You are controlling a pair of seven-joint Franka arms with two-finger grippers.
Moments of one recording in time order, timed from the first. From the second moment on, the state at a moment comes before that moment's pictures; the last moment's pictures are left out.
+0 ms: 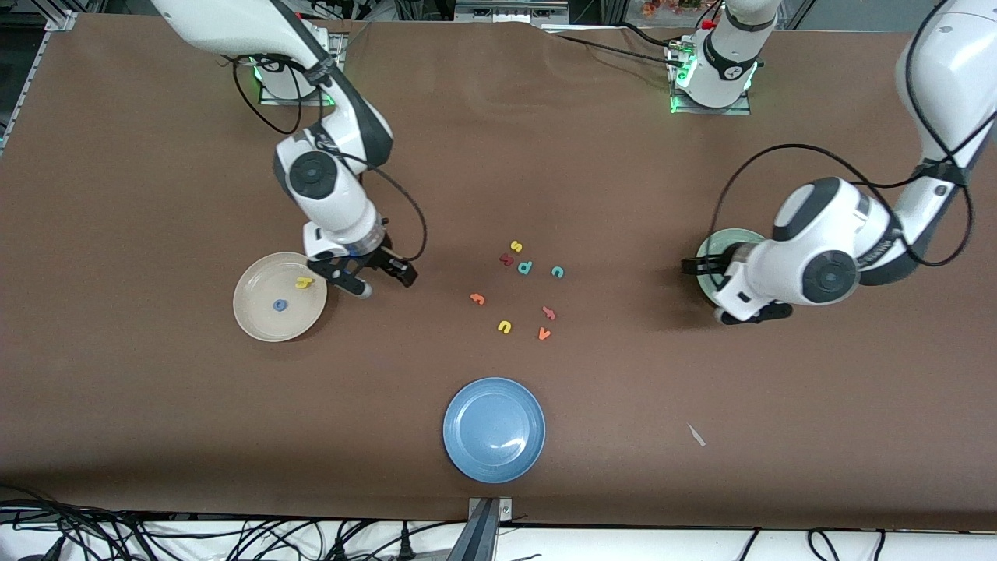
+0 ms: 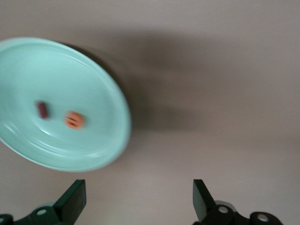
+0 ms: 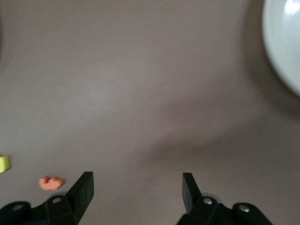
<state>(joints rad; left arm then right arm) 0.67 0.75 -1.06 -1.77 0.45 1.76 -0.81 0.29 0.46 0.26 -1.98 -0.12 2.55 1.15</state>
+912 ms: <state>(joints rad) 0.02 0.79 -0.64 -1.77 0.45 2.35 -1.61 0.51 0.73 0.21 -1.65 -0.34 2.49 1.79</state>
